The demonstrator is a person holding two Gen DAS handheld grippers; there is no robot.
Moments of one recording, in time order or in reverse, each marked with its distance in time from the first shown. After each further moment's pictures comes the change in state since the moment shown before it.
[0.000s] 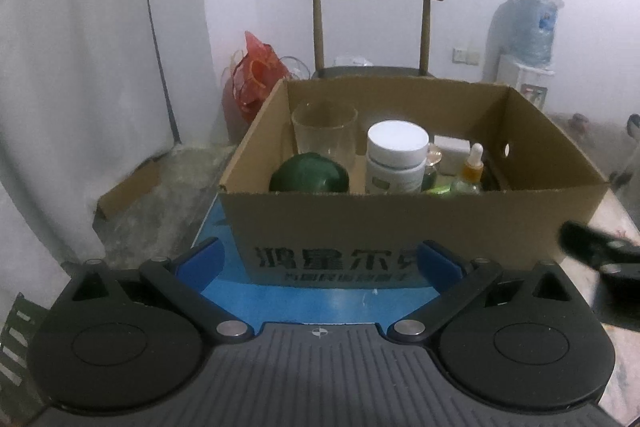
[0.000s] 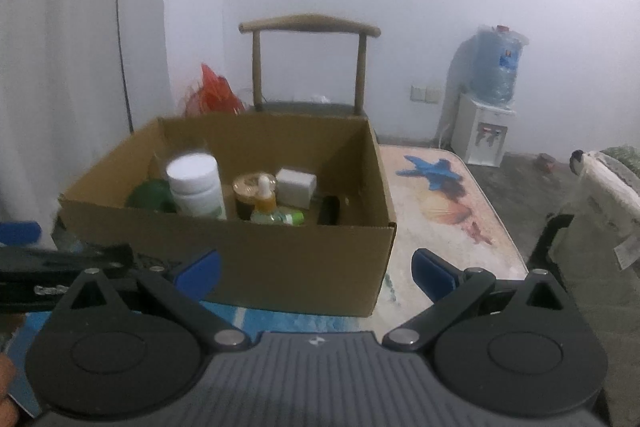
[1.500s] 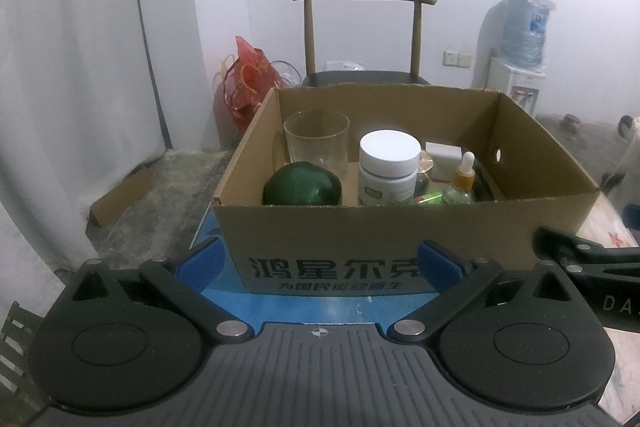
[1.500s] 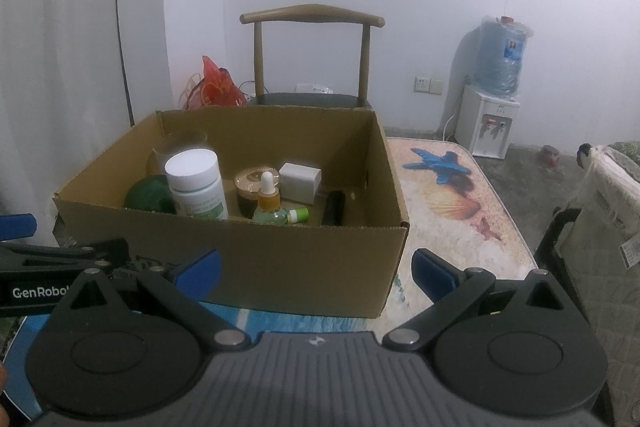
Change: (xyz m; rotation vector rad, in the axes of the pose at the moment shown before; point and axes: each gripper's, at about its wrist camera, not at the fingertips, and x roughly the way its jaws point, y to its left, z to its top) left arm 0.001 -0.001 0.008 0.006 -0.001 -0.025; right arm 0.012 0.000 0.003 0.014 0.025 0.020
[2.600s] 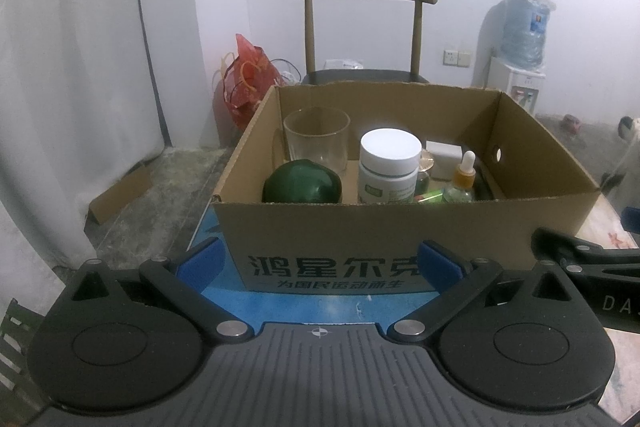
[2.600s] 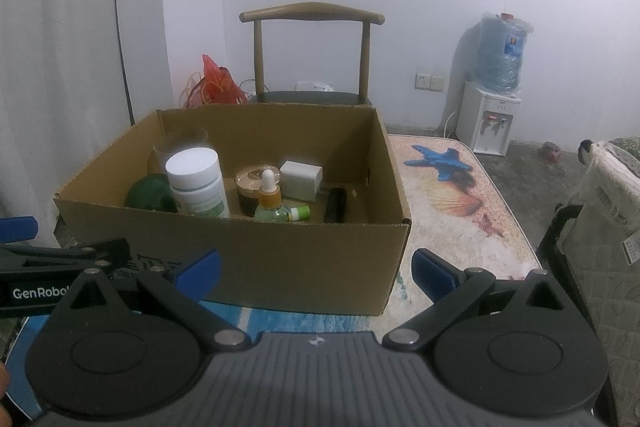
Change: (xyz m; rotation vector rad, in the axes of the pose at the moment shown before) left arm 0.001 -0.001 -0.002 -0.001 0.002 -0.001; right arm 0.002 -0.002 -0.001 0.005 0.008 0.004
